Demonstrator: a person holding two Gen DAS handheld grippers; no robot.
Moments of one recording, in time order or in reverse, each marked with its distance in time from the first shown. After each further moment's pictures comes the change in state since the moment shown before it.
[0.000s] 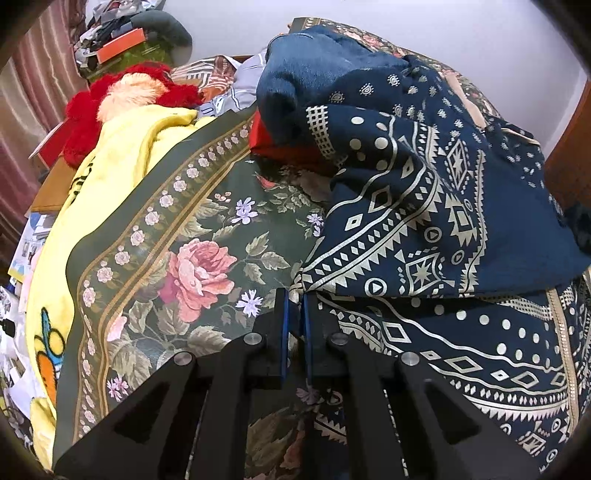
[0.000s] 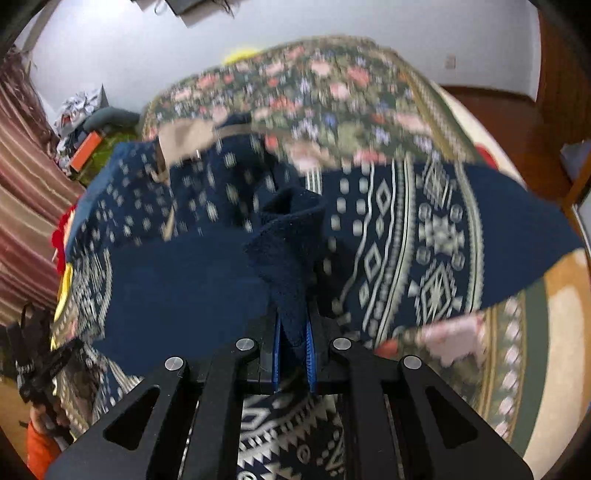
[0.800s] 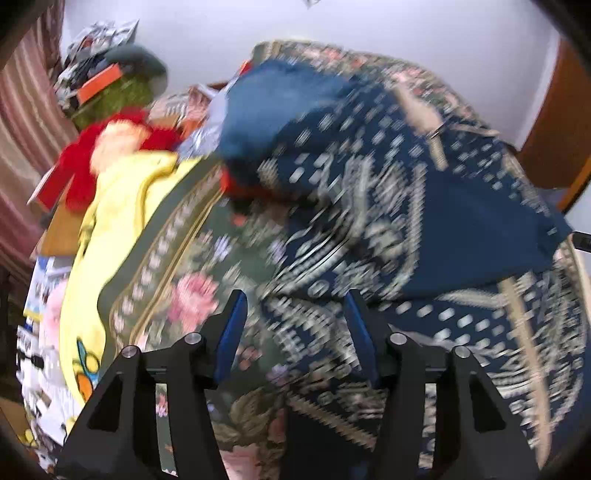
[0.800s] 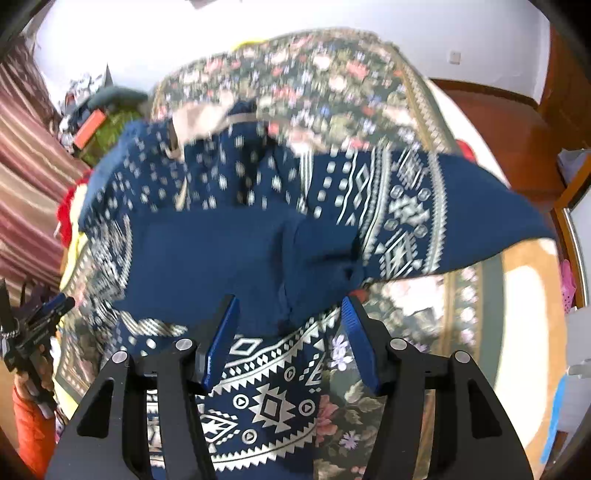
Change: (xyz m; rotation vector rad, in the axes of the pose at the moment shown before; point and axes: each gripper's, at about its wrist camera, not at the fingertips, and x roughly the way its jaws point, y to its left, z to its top) left arm -0.061 -0.040 0.018 0.146 -0.050 -0.023; right arm -0.060 -0.003 -0.008 -0.042 0.045 -0.025
